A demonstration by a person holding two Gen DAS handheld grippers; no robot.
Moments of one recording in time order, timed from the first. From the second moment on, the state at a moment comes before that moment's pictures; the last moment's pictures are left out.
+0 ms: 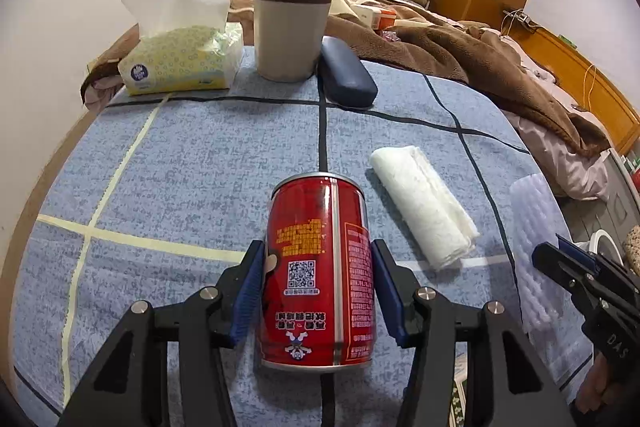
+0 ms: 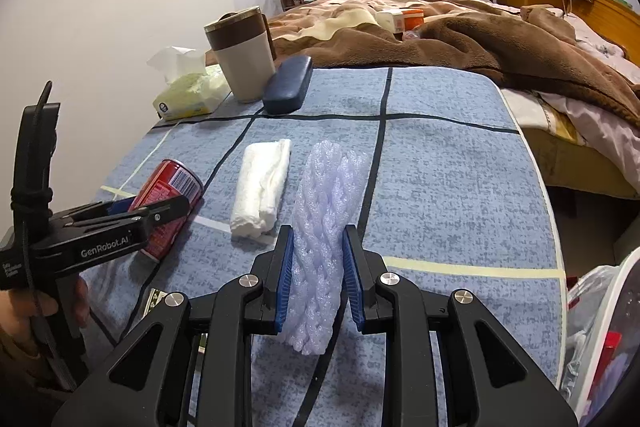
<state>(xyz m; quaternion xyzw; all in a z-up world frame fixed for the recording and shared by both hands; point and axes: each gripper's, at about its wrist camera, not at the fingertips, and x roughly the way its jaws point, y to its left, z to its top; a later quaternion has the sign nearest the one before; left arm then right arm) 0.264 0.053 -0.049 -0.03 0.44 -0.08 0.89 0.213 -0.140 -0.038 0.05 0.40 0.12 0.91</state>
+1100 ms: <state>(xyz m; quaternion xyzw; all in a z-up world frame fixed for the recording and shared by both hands) 0.144 -0.065 0.038 -0.01 0.34 -0.24 0.91 0.101 -0.243 0.021 0.09 0.30 0.02 0.95</state>
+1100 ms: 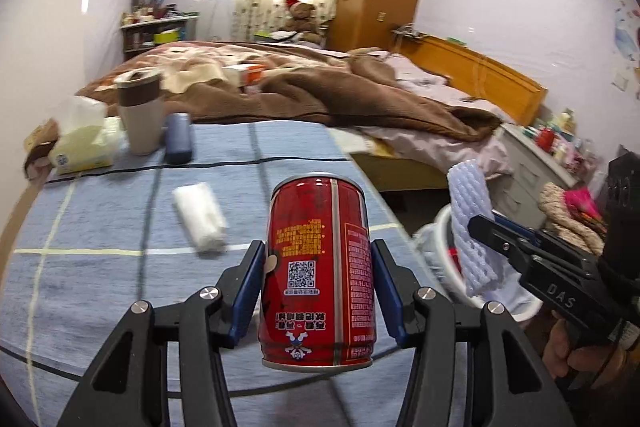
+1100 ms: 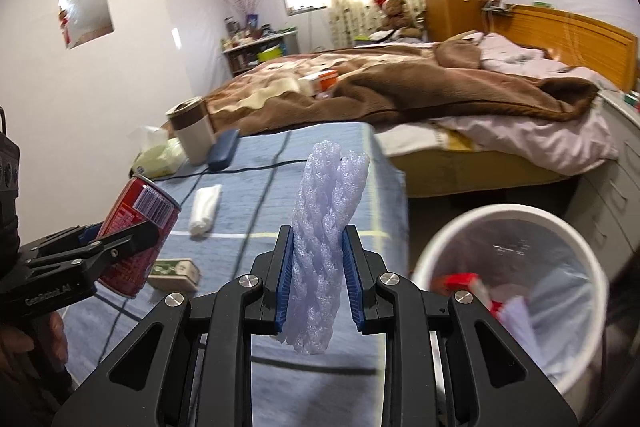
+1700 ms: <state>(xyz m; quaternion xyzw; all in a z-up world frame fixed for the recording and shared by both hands) 0.102 -0.190 0.039 0.05 0.33 -0.34 0.88 0.050 -0.324 0.022 0.11 0.29 -0.09 0.95</state>
